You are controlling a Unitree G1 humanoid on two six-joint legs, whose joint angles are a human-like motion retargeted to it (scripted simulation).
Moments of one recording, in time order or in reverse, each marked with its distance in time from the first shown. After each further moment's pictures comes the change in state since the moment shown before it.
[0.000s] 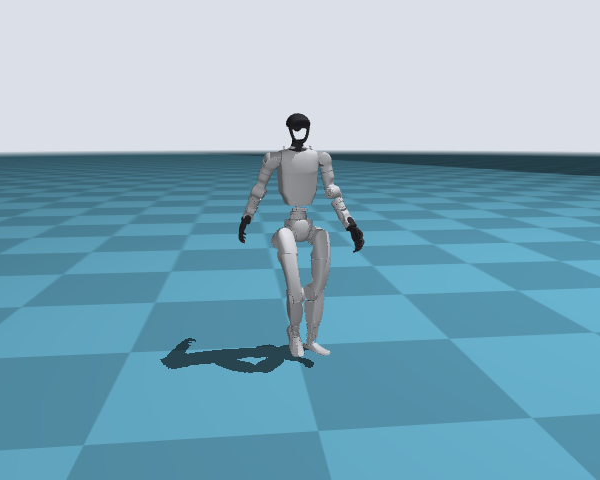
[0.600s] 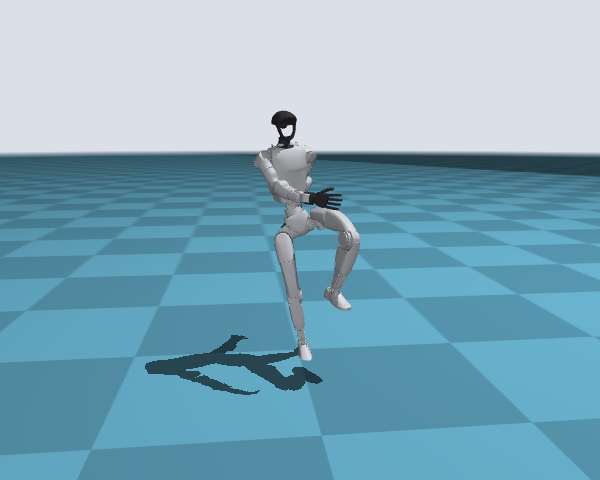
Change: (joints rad) left arm 0.698 -0.134 0.186 0.459 0.193 0.143 -0.015; right arm -1.105 0.399 0.537 -0.800 0.055 -0.186 0.265; waist 0.733 -0.285 0.190; left_leg -1.104 0.445 0.405 1.707 -0.003 0.055; right_leg 0.387 -0.127 0.458 -0.722 -0.171 0.071
